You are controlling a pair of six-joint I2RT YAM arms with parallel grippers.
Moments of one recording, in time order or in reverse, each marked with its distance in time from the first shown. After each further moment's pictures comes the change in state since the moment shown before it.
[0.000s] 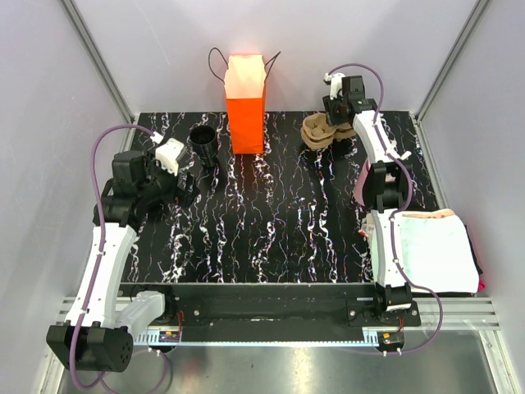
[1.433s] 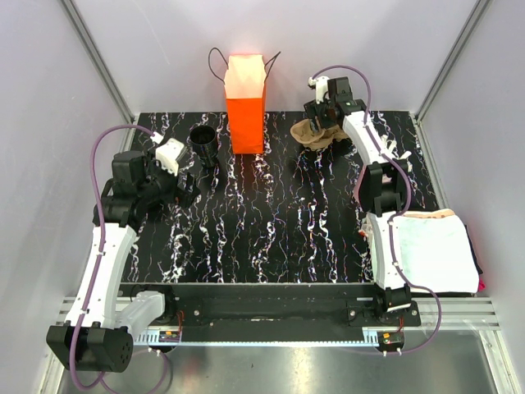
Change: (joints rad) left arm 0.001 -0.002 0.000 0.000 0.011 0.000; right arm 0.084 -0.112 -0.136 -0.003 0.011 -0.024
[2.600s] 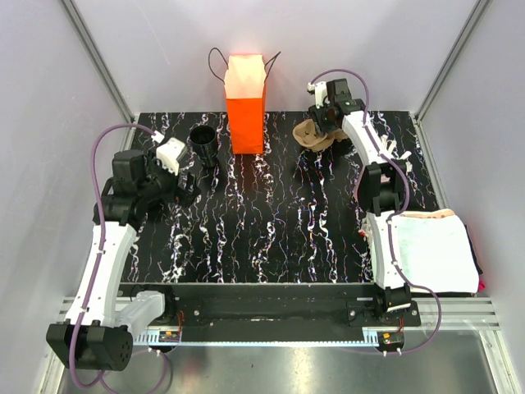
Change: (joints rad) left arm -0.004 0.005 0.004 -0.001 0.010 0.005; right arm 0.000 0.043 0.058 -0.107 0.016 -0.031
